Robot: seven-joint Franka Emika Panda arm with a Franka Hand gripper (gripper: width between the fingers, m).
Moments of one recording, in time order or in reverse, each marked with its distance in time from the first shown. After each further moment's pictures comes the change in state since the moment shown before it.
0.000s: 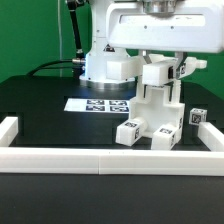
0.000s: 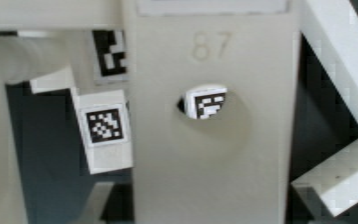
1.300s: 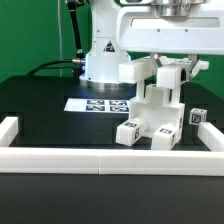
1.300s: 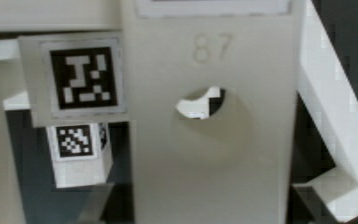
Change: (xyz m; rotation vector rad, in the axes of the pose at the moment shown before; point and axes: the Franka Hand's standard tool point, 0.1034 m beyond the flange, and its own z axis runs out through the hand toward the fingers) arm -0.015 -0.015 0.006 0.000 0.007 -0.104
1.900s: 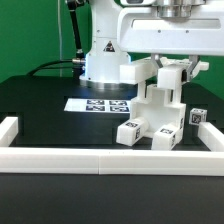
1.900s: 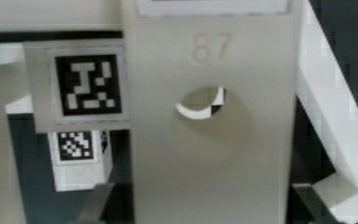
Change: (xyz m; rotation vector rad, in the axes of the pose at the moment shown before) arm -0.002 0.000 0.002 -0.002 -0.004 -0.003
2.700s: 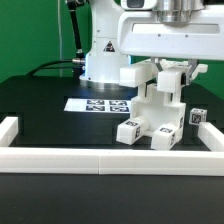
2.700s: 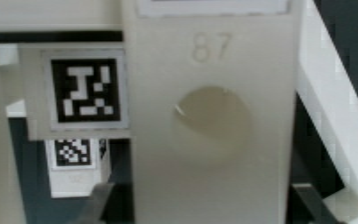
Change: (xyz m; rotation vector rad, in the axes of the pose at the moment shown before) arm -0.006 0.002 0.007 -0.010 -0.011 -0.006
